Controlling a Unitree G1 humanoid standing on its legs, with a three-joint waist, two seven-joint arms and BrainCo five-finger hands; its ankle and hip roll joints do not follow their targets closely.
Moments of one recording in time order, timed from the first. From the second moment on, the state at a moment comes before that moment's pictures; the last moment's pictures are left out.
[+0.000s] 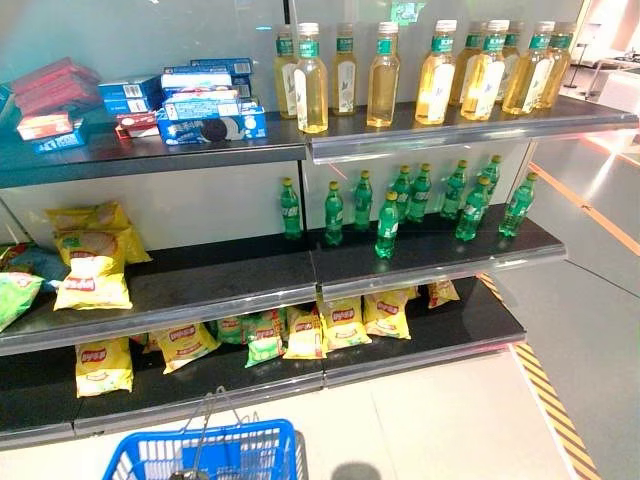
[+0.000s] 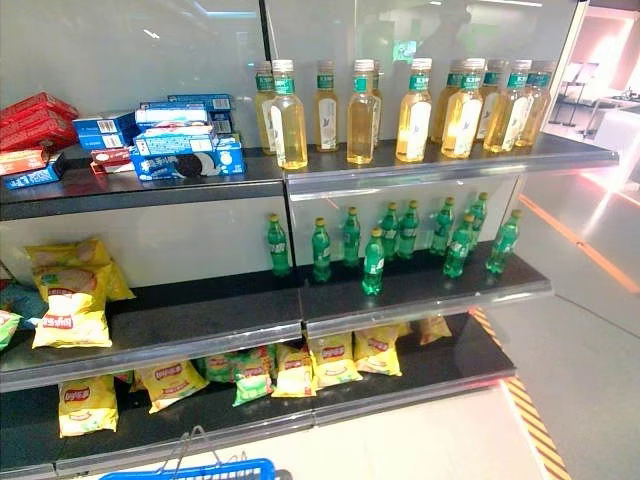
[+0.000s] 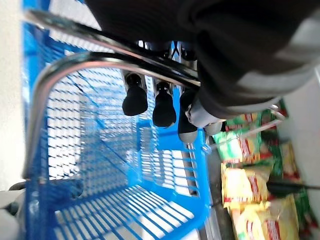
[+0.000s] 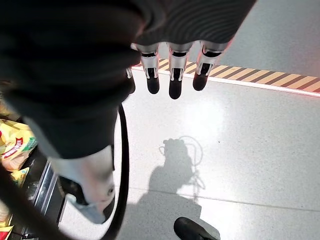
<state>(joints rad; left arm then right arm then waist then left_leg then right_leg) 0.05 0.31 -0.14 0.92 -0.27 -0.03 0.14 0.00 -0.40 0.17 1.18 -0.02 -0.02 -0.12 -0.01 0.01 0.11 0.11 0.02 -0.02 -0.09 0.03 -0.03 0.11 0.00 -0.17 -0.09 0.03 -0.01</state>
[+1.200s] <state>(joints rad) -0.02 0.34 -0.17 0.55 -0.35 -0.03 0.21 -0.55 -0.68 0.22 0.75 0.11 -0.03 -0.19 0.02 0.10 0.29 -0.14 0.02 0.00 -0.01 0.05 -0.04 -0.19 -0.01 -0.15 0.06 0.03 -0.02</state>
